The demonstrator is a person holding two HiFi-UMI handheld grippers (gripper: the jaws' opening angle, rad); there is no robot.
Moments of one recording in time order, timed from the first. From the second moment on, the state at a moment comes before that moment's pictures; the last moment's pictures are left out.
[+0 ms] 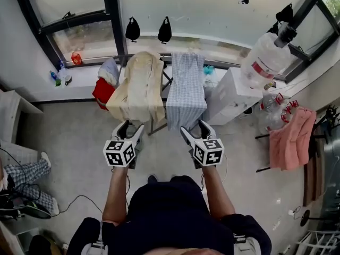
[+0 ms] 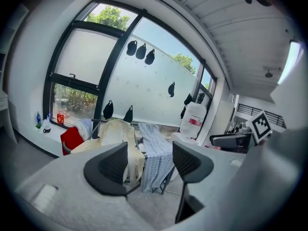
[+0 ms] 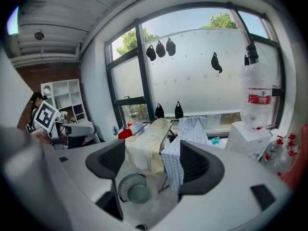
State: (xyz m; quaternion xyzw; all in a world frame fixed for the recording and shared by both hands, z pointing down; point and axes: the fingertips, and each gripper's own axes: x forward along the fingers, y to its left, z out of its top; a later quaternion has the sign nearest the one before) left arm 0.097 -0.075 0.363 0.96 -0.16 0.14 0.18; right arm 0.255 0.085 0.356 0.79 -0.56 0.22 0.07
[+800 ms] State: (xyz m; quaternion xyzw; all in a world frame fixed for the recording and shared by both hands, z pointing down) left arm 0.077 0.179 0.359 0.95 -0.22 0.16 0.16; right arm 0.234 0.283 0.362 0.74 -0.64 0.21 0.05
